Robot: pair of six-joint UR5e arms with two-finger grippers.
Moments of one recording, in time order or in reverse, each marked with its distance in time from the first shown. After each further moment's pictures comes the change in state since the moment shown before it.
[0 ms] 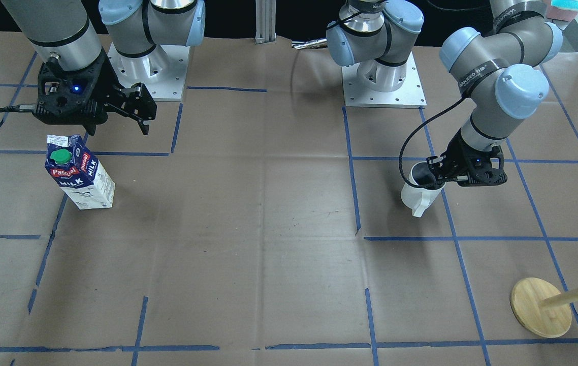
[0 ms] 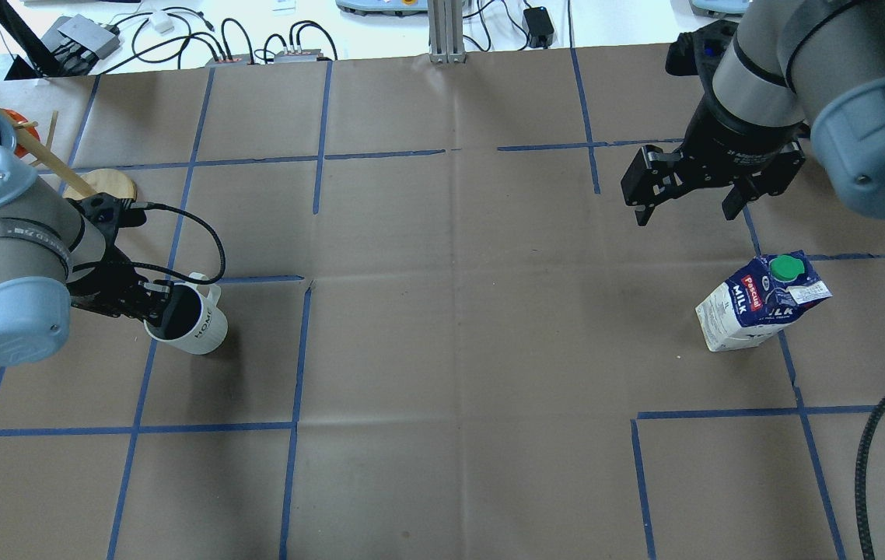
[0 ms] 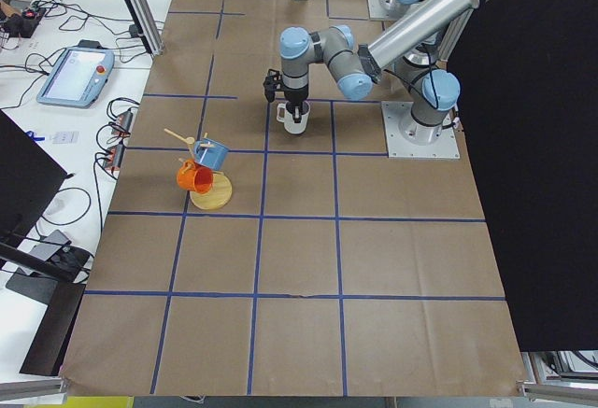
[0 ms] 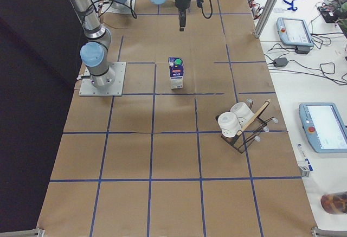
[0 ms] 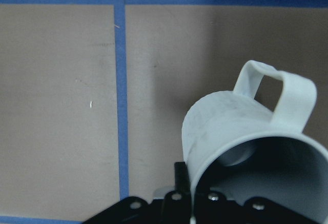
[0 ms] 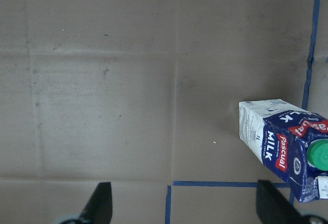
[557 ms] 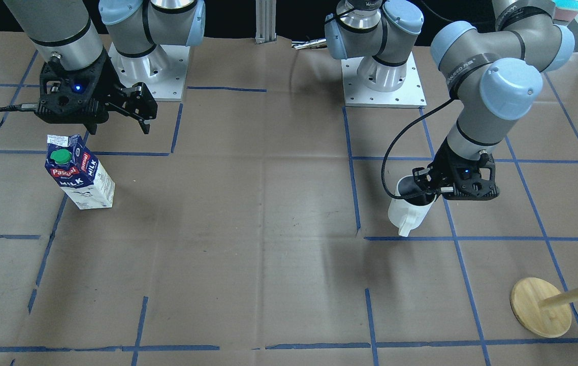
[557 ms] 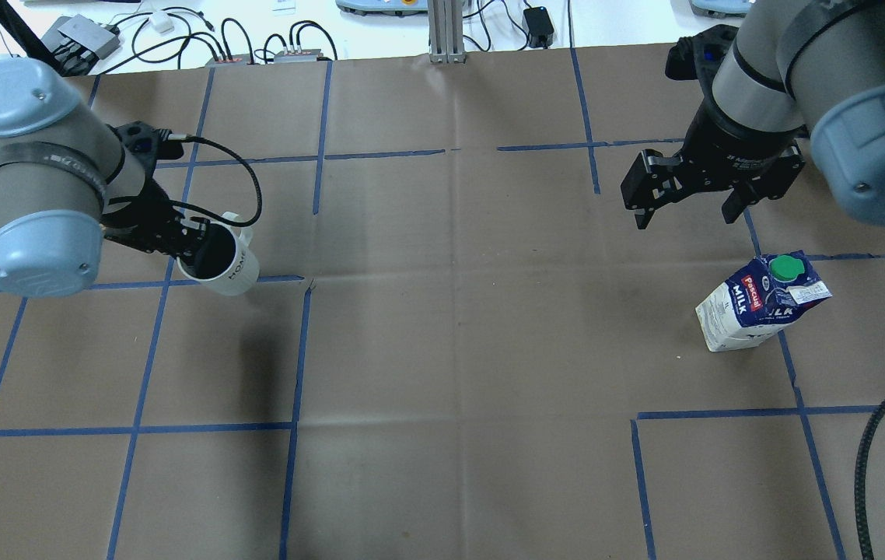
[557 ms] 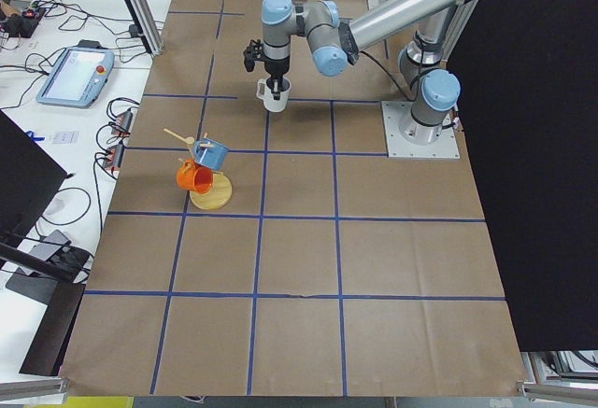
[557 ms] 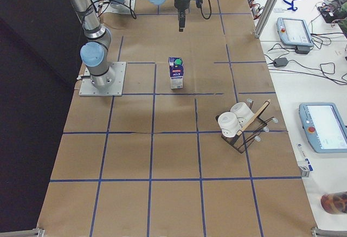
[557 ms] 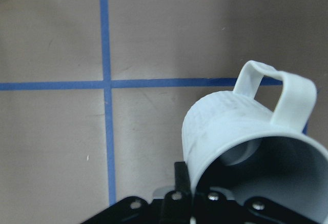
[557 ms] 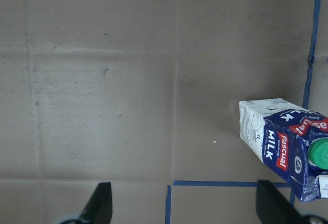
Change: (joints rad) left arm -0.204 -0.090 0.210 -0.037 -0.003 -0.124; right arm 0.000 -0.004 0.006 -0.004 0.000 0.000
